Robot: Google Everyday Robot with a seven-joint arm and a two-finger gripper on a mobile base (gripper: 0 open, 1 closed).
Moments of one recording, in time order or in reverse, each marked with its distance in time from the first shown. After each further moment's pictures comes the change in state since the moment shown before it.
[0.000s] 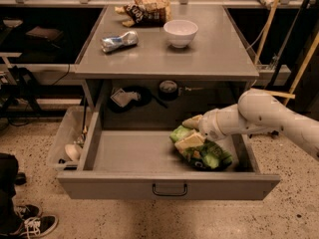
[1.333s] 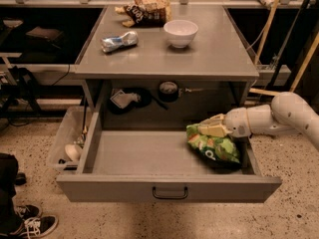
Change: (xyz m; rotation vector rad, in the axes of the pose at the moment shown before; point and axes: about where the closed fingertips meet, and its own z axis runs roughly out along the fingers) arm 0.039 -0.046 -0.047 -0.116 -0.228 0.113
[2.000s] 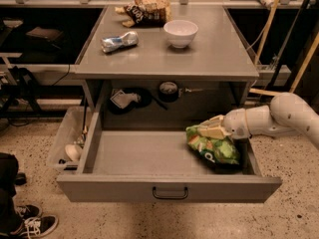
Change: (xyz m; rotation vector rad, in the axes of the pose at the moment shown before) arm -0.002 0.006 0.003 0.030 0.029 -0.031
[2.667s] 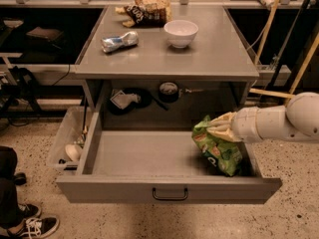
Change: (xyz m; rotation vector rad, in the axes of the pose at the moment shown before) arm -0.039 0.048 -0.051 0.243 0.166 -0.353
